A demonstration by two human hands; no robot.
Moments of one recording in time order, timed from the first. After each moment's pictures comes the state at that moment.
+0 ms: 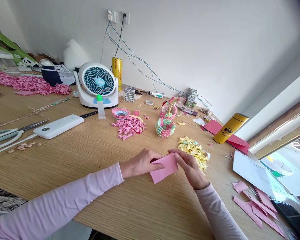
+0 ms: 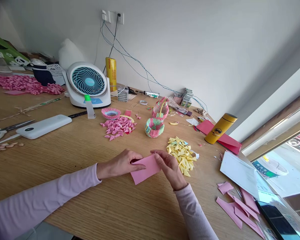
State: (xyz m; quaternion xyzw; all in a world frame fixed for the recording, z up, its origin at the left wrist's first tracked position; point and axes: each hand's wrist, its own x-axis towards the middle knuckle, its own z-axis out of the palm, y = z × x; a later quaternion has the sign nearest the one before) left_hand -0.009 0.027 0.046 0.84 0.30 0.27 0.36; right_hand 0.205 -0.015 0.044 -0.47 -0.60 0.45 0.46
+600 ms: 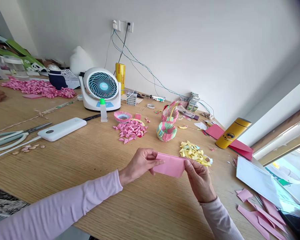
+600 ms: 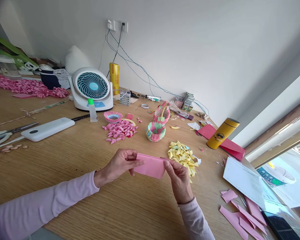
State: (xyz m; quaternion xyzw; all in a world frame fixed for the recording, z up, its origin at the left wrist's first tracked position) left_hand -0.006 0.017 0.040 0.58 0.32 0.42 0.63; right_hand 0.212 -0.024 0.027 -0.43 -0.54 0.42 0.58
